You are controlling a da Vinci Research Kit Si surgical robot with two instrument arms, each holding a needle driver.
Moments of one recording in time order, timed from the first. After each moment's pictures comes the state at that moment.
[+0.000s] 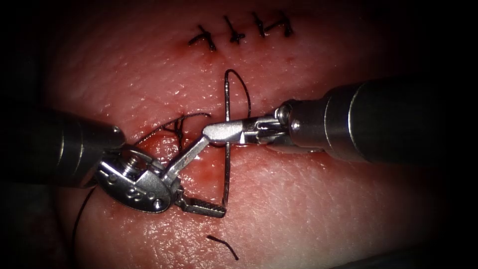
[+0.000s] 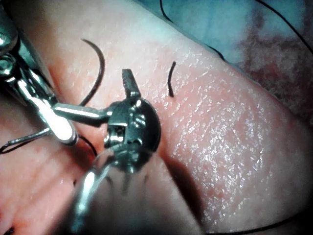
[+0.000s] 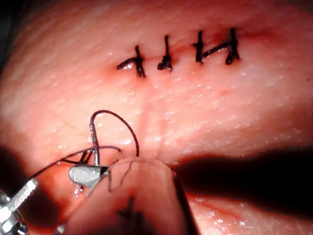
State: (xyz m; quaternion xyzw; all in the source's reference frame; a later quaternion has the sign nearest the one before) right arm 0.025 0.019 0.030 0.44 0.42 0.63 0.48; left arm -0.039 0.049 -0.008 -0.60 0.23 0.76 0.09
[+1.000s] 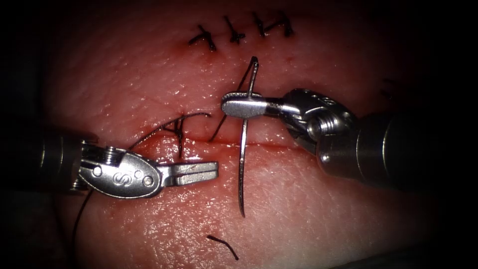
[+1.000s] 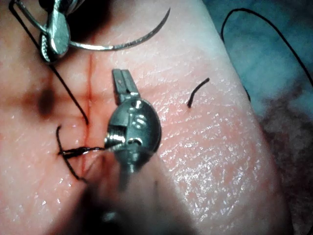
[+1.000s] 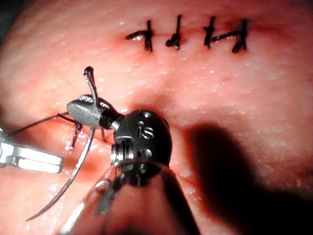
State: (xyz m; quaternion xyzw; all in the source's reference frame) right arm 0.022 0.021 0.027 0.30 0.61 0.44 0.59; left arm -0.036 0.050 -0.005 -0.49 0.02 0.85 0.19
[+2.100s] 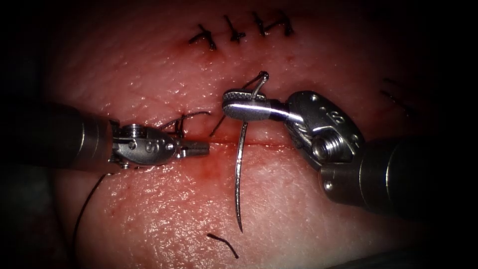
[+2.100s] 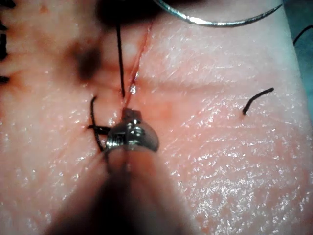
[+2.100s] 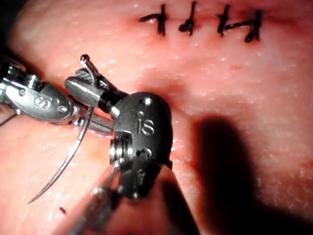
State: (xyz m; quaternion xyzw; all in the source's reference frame) right arm 0.022 0.021 0.025 0.25 0.66 0.35 0.61; left arm -0.035 0.052 0.007 -0.33 -0.08 0.91 0.25
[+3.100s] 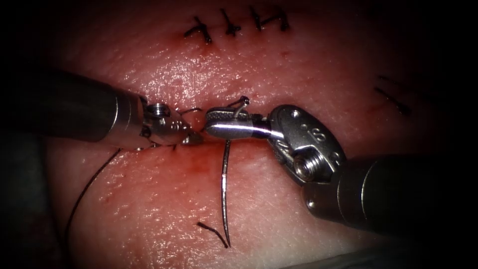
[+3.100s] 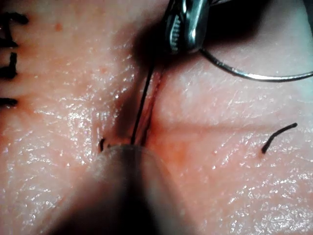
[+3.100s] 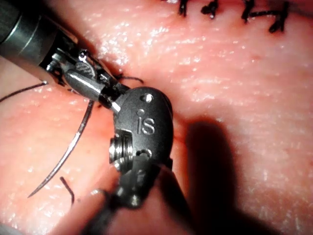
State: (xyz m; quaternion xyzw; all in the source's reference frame) right arm 0.025 0.019 0.026 0.21 0.69 0.28 0.63; left arm -0.034 0.053 0.012 -0.16 -0.16 0.95 0.22
